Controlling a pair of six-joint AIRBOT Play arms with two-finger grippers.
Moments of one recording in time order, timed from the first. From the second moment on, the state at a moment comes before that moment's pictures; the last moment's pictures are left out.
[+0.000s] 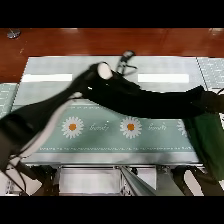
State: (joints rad) left arm -0.71 -1.88 1.71 0.92 -0.89 -1.40; right arm -0.30 -0.71 0.98 -1.08 1.43 1.49
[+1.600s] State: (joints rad) left arm 0.03 -0.83 0.80 0.89 -0.96 -1.30; right arm 0.38 -1.82 1.88 -0.99 1.20 1.61
